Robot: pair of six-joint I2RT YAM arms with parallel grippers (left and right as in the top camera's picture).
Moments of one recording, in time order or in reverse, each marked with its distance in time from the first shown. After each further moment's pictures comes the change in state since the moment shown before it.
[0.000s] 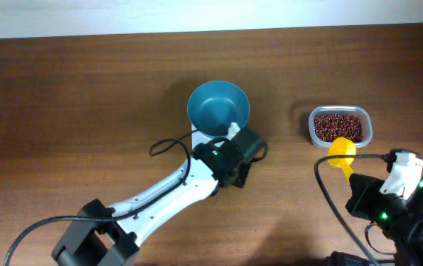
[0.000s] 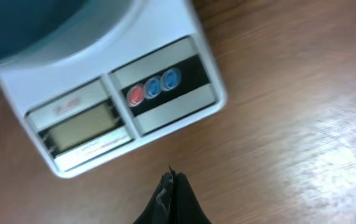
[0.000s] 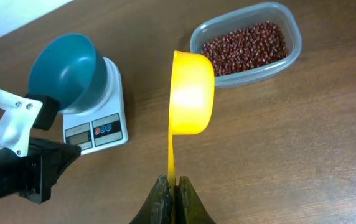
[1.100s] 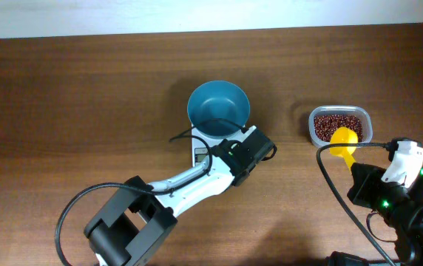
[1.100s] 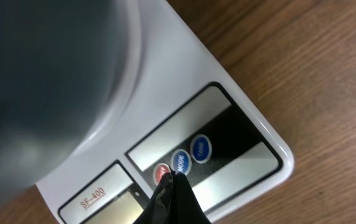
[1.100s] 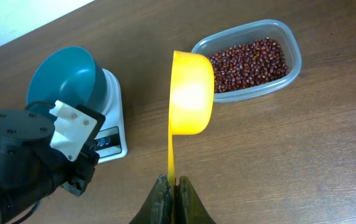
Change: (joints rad) left arm -0.010 0.186 0.000 0.196 -0.228 0.310; right arm 0.000 0.043 0.000 0.077 0.000 -0.001
